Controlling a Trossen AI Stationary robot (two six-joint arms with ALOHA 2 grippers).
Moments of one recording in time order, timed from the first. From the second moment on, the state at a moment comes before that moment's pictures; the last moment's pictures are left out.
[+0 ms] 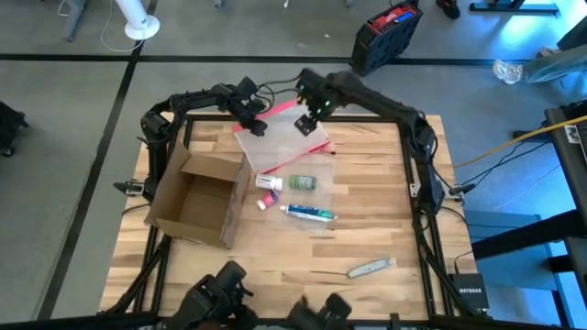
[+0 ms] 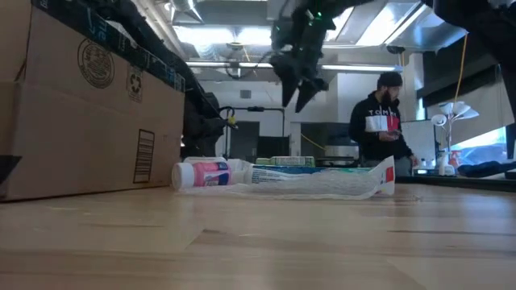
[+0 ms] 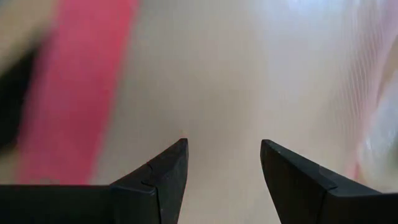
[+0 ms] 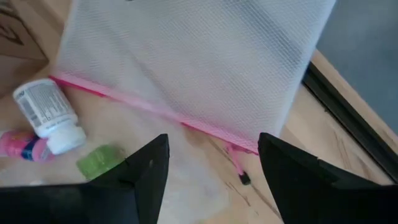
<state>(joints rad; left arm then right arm) 0.90 2.03 1.41 -0.70 0.38 0.06 -0.56 2.08 2.12 -1.27 -0.07 0.18</state>
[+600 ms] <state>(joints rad) 0.78 2.03 1.41 -0.84 0.43 0.07 -0.81 2.11 1.79 -1.23 -0.36 -0.03</state>
